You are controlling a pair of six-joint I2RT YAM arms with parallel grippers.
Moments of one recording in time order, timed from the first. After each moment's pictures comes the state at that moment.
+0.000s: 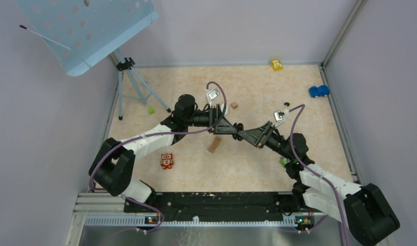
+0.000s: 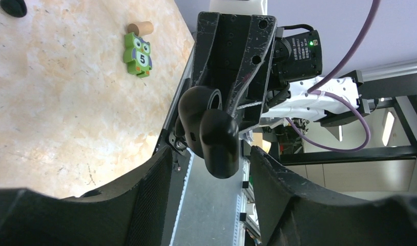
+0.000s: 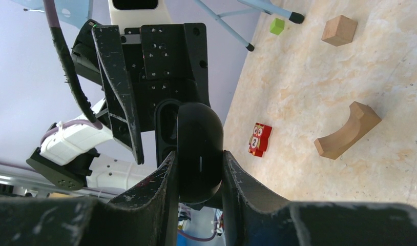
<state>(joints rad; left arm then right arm) -0.61 1.48 0.88 0.41 0.93 -0.99 0.48 0.94 0.20 0.83 -0.45 1.24</state>
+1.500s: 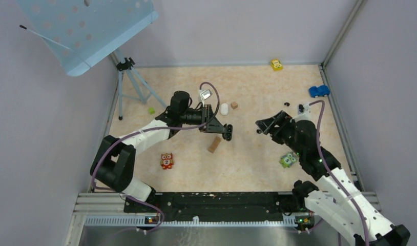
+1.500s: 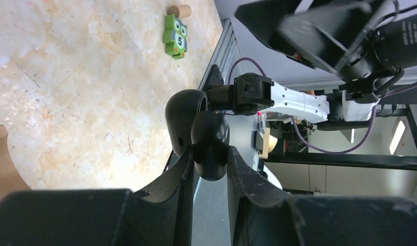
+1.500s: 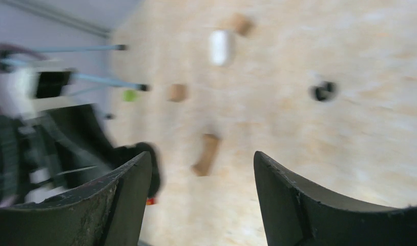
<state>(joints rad) -0.51 1.51 0.90 0.21 1.00 -0.86 0.47 0.64 0.58 -0.25 0.03 0.93</state>
